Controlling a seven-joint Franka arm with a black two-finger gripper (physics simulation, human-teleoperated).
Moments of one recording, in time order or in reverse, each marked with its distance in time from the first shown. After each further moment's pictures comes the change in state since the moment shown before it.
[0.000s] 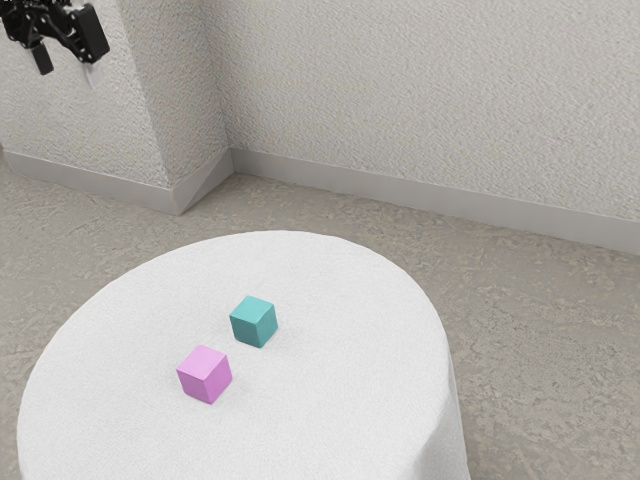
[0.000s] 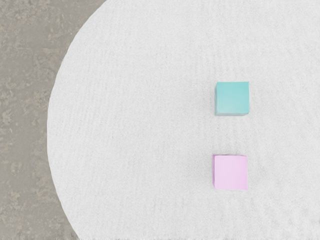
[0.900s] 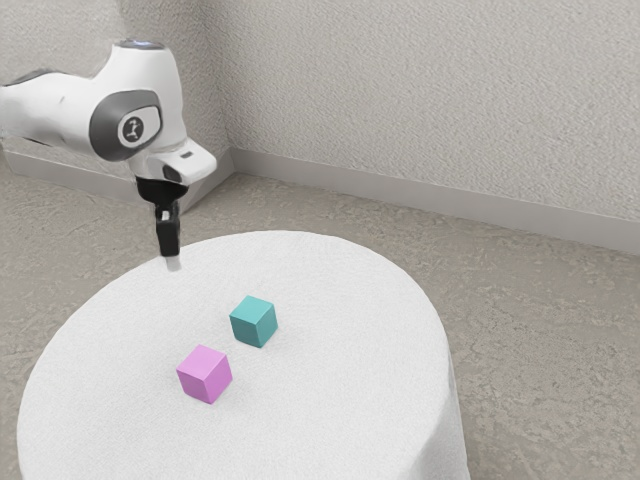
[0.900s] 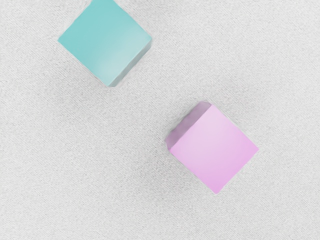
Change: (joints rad) arm -0.044 0.072 -0.040 -0.700 -0.015 0.595 0.775
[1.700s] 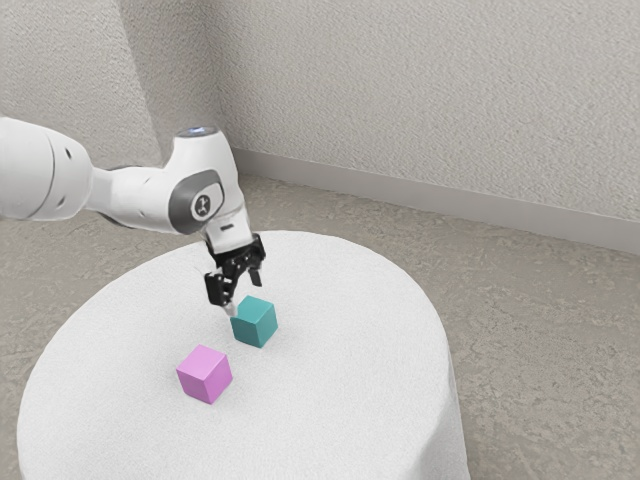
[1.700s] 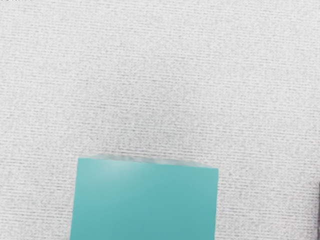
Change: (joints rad) arm 0.001 0.365 -0.024 0.058 -0.148 0.356 0.650
